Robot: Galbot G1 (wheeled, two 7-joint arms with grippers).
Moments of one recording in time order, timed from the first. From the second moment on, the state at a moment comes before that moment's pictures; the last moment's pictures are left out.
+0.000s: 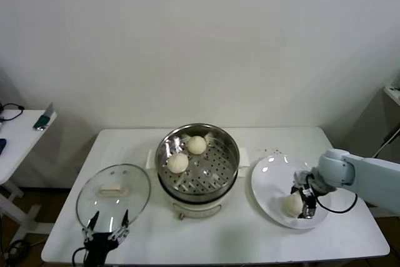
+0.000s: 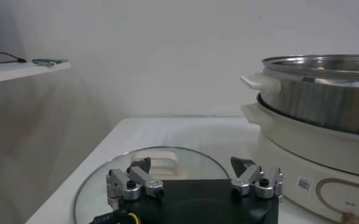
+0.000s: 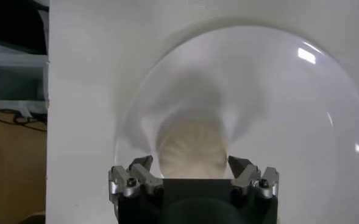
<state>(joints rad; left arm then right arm) 1.80 -1.49 -0.68 -2.03 -0.15 0.01 0.03 0.24 0.51 -1.37 1.51 0.23 -0.39 -0.83</state>
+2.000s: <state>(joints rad) 1.81 -1.49 -0.69 -2.05 -0.14 0.02 0.03 0.83 1.07 -1.56 1.77 -0.05 0.20 -0.85</state>
